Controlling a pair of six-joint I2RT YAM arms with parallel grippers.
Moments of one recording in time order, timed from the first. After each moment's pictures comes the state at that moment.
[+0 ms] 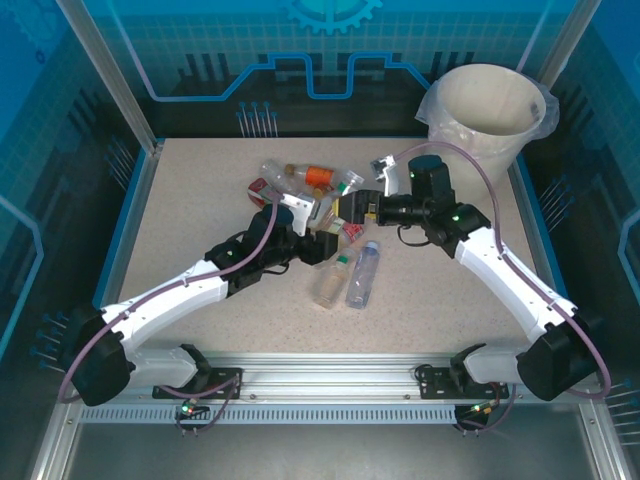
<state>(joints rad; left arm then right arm) -0.72 1.26 0.91 -0.14 0.08 -0.43 0.45 1.30 1.17 -0.37 -0.62 0.56</state>
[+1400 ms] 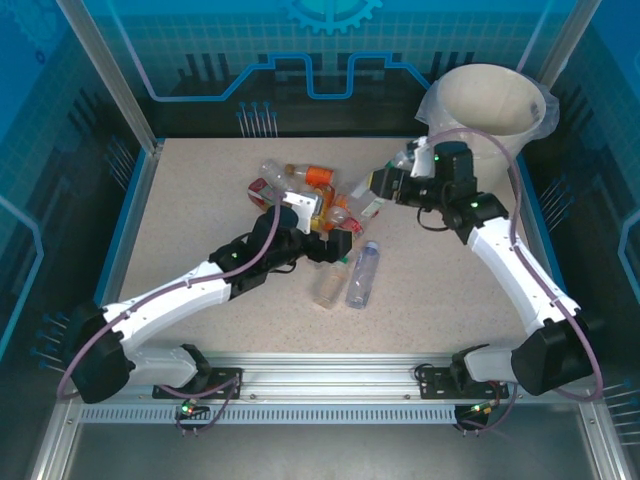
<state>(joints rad) -0.76 1.25 0.93 -0.08 -0.01 -0.49 0.26 1.32 1.26 -0.44 -0.47 0.52</state>
